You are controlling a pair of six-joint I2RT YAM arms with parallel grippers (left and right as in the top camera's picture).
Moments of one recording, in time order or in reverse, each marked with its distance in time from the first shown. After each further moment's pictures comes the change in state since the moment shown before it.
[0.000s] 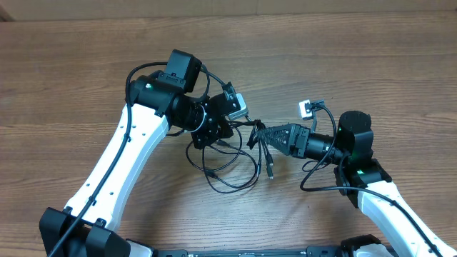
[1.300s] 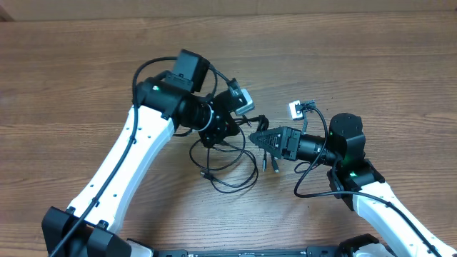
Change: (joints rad) left arm -0.052 0.000 0.000 0.074 -0.022 -0.152; right arm 0.091 0.000 0.000 0.094 0.023 0.053
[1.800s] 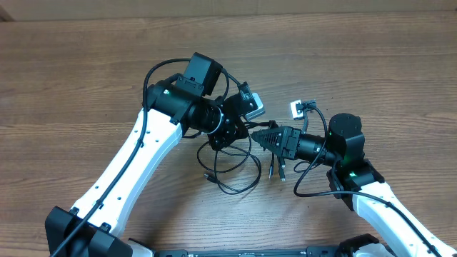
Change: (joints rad) left arm -0.051 0.000 0.000 0.033 0.003 -0.027; right arm 0.002 0.000 0.000 -0.011 0.041 -0.001
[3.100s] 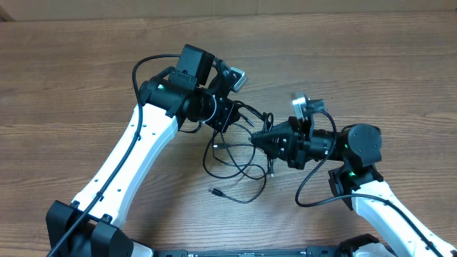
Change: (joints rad) left arm 0.059 0.026 0.000 0.124 -0.115 -0.522; right arm -0.002 0.015 -0.003 0.591 -0.250 -0.063
